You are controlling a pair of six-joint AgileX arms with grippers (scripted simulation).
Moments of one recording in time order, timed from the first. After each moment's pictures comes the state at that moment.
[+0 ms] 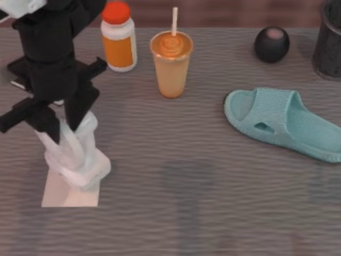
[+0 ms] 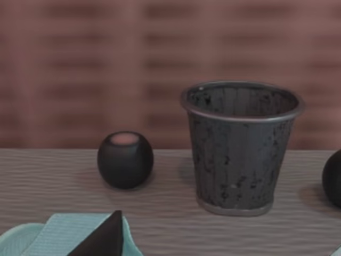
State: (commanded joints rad) left arm -0.41 1.84 1.63 -1.50 -0.04 -1.27; right arm 0.00 0.00 0.00 0.00 0.00 0.00
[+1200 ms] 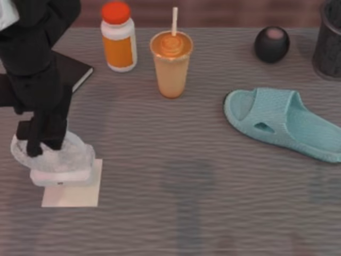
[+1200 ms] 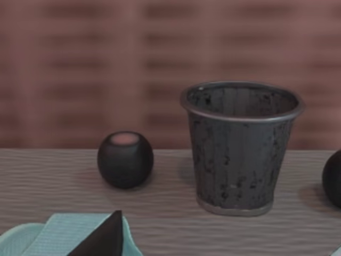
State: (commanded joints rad) left arm -0.34 1.75 1.48 -1.36 0.02 -1.95; right arm 0.00 0.00 0.00 0.00 0.00 0.00
